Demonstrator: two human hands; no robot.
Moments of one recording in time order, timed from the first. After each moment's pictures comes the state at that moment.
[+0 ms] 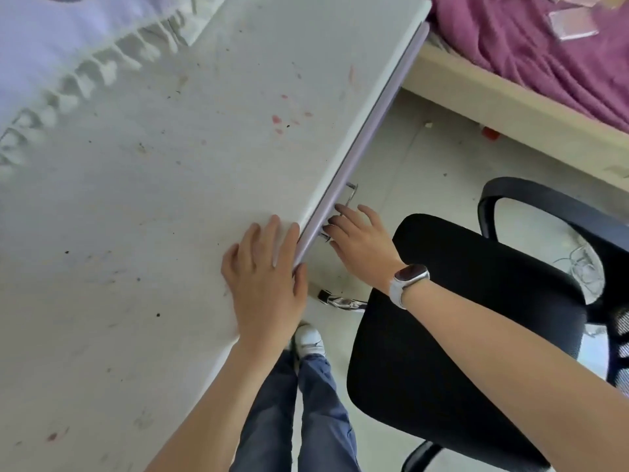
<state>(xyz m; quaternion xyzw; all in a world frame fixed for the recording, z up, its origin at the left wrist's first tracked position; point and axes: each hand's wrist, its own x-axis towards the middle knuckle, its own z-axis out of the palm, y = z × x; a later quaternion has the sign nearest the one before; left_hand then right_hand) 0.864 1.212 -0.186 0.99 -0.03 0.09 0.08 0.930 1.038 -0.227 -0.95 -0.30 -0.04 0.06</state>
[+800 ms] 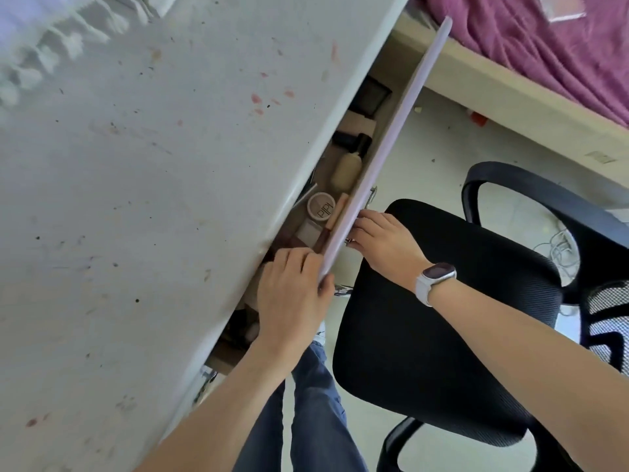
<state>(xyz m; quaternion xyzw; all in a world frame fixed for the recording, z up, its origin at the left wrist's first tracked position) 0.843 1.166 -0.167 0.98 -0.09 0.03 0.19 0.909 0.980 -0.228 -0.94 -0.32 -0.02 0.10</state>
